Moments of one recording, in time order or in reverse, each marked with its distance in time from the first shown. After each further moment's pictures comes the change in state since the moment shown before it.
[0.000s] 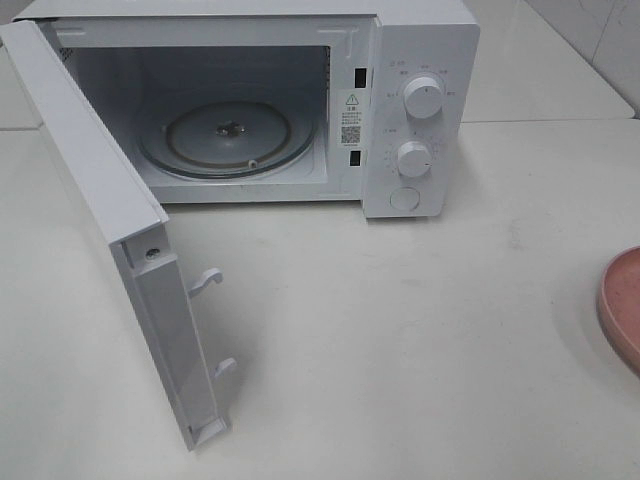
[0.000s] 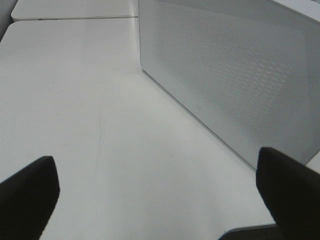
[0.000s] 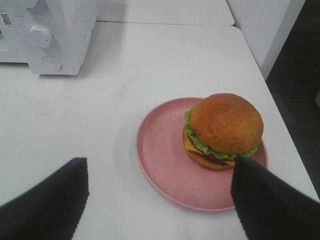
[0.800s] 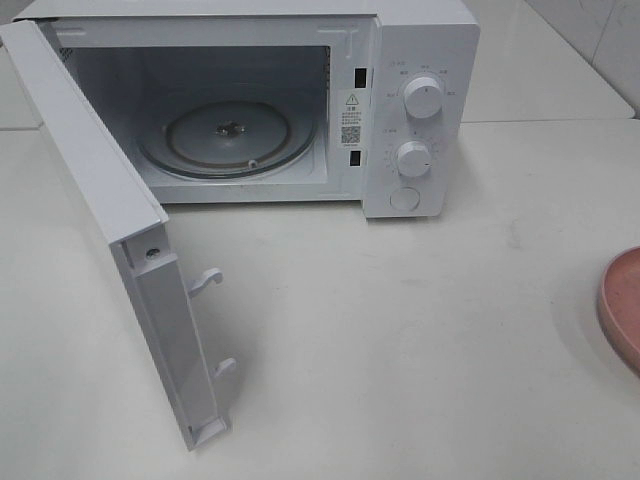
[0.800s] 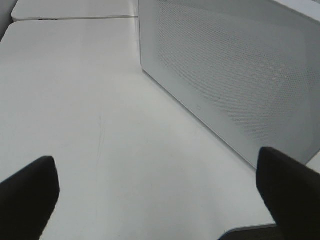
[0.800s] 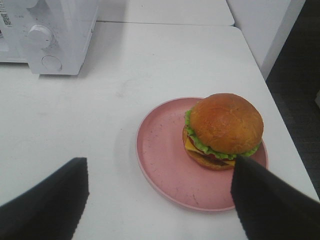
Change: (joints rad) left arm 0.000 0.000 0.000 0.000 0.000 0.000; right arm 0.000 0.000 0.000 0.000 0.000 0.000
